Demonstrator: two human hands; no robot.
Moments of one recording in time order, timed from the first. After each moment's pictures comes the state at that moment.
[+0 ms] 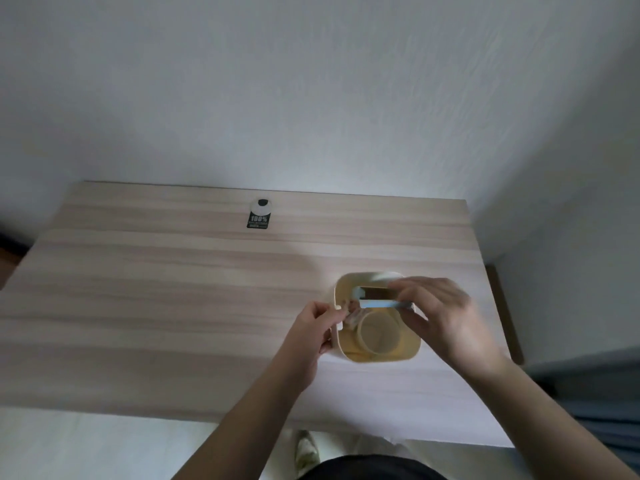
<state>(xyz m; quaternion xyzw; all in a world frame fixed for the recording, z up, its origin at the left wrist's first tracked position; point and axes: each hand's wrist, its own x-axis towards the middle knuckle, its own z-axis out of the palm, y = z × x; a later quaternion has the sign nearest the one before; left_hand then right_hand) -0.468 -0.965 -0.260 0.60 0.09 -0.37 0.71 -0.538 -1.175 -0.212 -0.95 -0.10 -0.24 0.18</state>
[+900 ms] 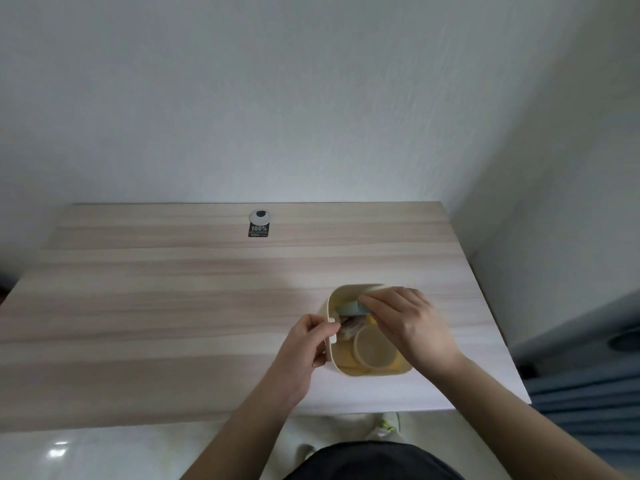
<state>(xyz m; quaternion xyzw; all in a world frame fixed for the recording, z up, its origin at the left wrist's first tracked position) -0.500 -0.891 -0.255 0.59 0.02 -0.39 0.71 -0.574 -1.082 -0.217 -0.97 -0.07 -0.22 0.07</state>
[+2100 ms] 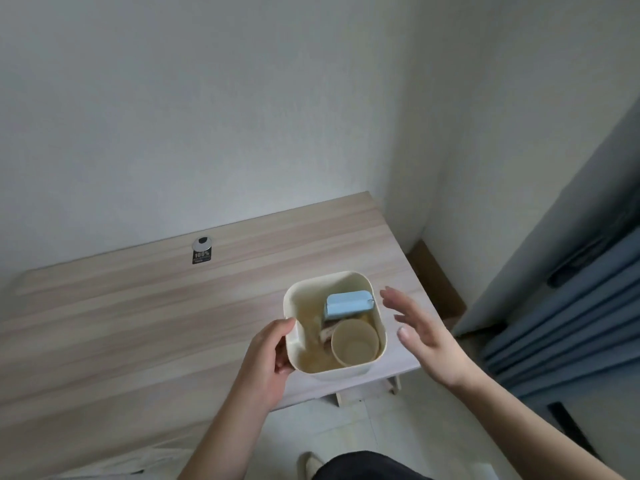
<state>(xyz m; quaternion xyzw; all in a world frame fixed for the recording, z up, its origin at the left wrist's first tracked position) -0.583 -0.961 -0.219 0.60 0.05 -0.36 0.72 -0.744 -1.179 -0.219 -0.81 0.12 -0.12 0.56</state>
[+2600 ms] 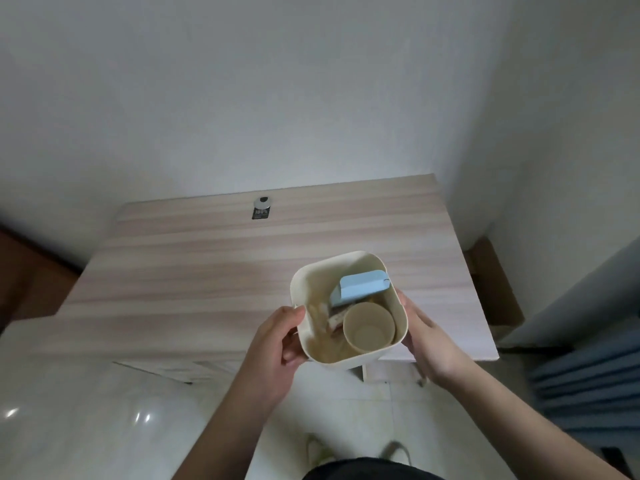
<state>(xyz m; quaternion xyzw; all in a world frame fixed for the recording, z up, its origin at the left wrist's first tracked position) -0.647 -0.918 -0.187 0.55 0.07 -0.28 0.78 -0.720 -1.141 -0.221 -0.66 0.09 0.06 0.74</state>
